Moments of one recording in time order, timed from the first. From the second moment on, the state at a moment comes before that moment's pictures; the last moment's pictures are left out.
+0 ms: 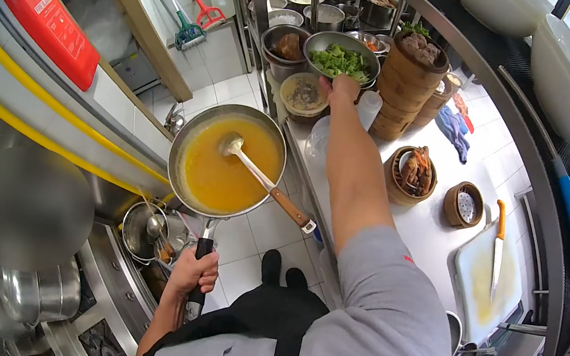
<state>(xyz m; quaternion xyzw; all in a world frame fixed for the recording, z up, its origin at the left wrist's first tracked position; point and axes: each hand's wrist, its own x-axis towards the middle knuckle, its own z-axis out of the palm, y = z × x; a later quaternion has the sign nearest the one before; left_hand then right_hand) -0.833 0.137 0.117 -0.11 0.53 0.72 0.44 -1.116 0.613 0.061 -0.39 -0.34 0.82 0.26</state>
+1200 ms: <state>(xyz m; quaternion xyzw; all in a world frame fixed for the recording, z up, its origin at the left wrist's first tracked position) -0.865 0.180 0.129 0.01 0.58 0.67 0.47 -0.852 0.578 0.052 -0.37 -0.88 0.22 0.22</state>
